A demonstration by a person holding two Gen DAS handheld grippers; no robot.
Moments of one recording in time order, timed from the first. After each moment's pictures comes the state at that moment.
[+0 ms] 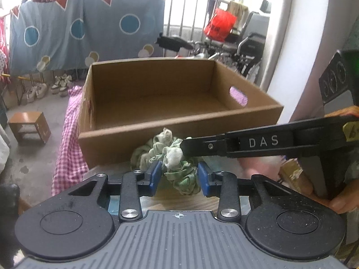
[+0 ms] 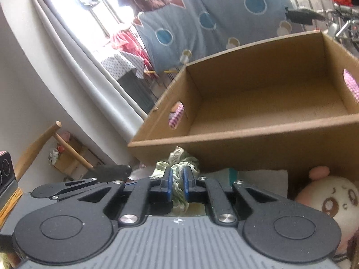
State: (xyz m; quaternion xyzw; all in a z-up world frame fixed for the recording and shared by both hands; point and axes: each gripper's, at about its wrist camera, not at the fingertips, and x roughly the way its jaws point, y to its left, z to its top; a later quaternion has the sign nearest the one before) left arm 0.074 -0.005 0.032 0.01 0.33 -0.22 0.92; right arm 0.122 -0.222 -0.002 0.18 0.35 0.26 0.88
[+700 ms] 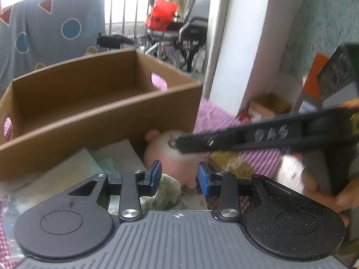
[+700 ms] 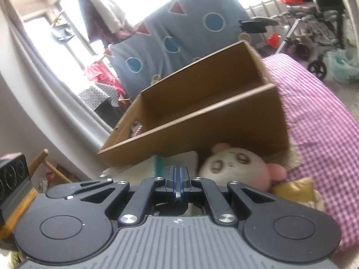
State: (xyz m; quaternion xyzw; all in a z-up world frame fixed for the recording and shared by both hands) left arm 0.069 -0.112 0.007 0.07 0.33 -0.34 0.88; right arm 0.058 -0.334 -0.018 0.24 0.32 0.18 0.90
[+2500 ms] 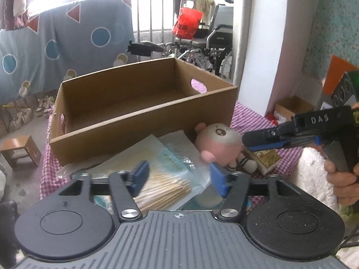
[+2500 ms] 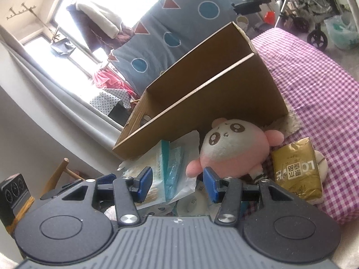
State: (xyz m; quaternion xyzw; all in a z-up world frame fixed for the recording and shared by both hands) left arm 0.033 -0.039 0.033 0.08 0.30 -0.27 0.91; right arm 0.032 -0.353 -0.036 0.32 0.33 0.21 0.86
